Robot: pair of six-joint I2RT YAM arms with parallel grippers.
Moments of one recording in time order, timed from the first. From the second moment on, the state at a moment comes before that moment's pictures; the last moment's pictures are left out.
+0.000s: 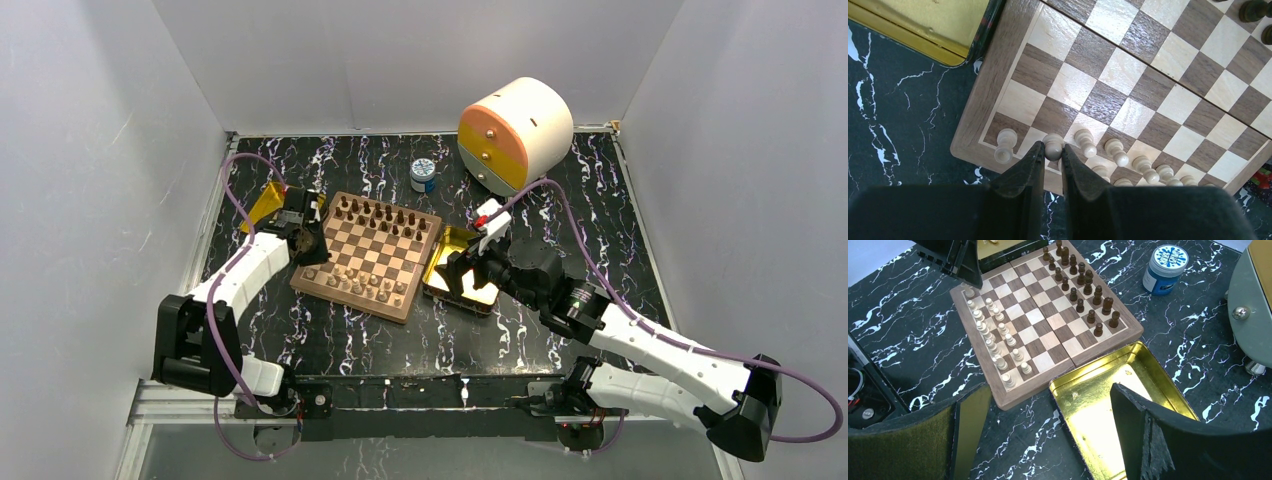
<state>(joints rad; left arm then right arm) -0.22 1.38 0.93 -0.62 -0.12 -0.37 0.99 0.89 0.76 -0.13 0.17 0.14</state>
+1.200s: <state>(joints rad) -0.25 1.45 0.89 -0.54 -0.13 -0.35 0.99 0.89 0.76 -0.14 0.17 0.15</state>
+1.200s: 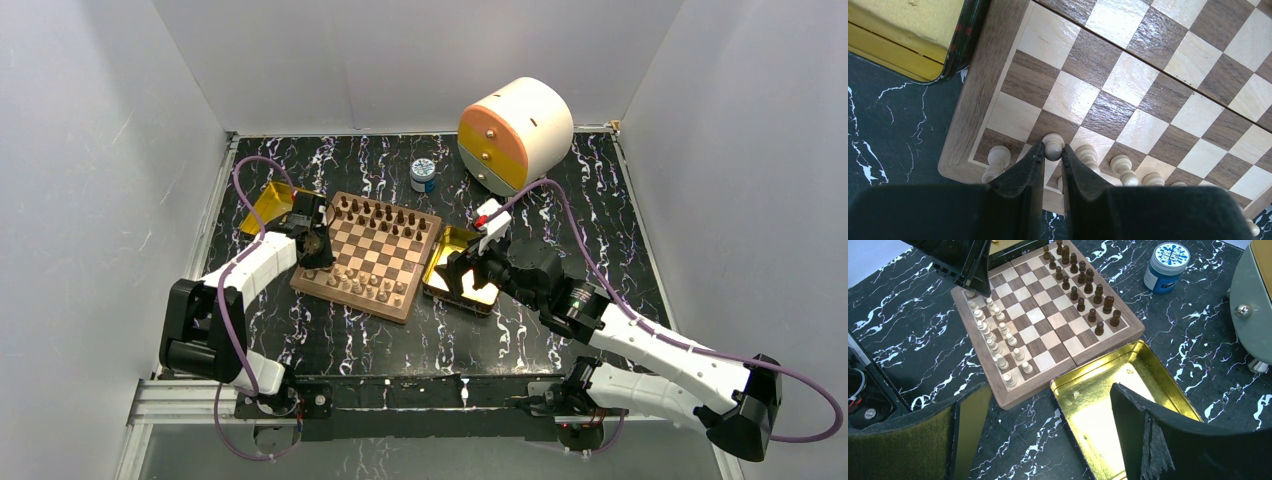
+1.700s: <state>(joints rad) -0.25 1.46 0.88 -0.51 -0.15 -0.34 0.99 0.89 0.76 -0.14 0.17 0.15</state>
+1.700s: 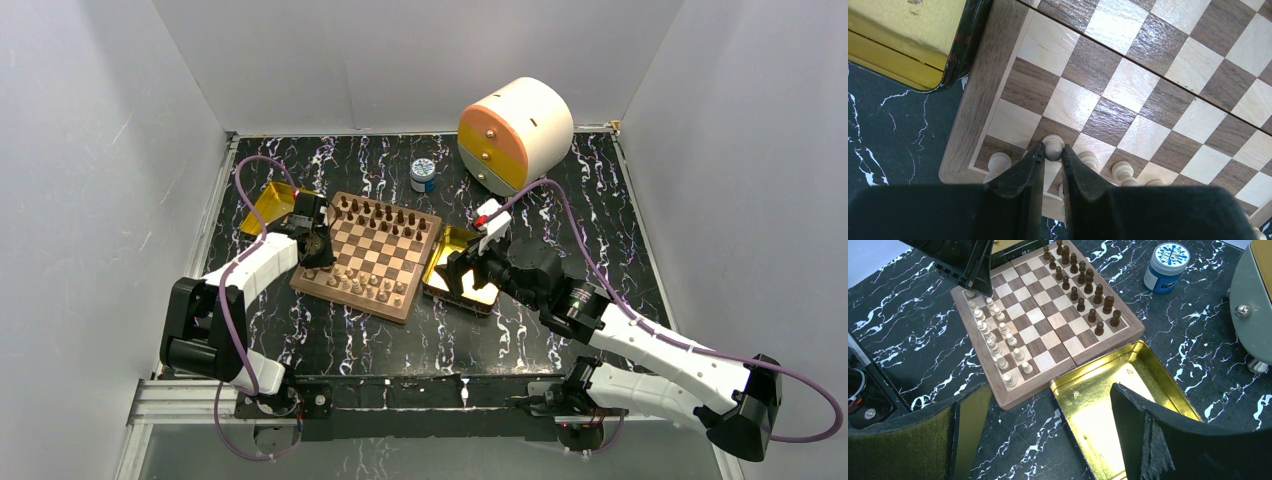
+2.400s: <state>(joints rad) -0.26 1.46 0.87 -0.52 -0.15 -0.33 0.99 0.89 0.76 -0.14 0.17 0.15</state>
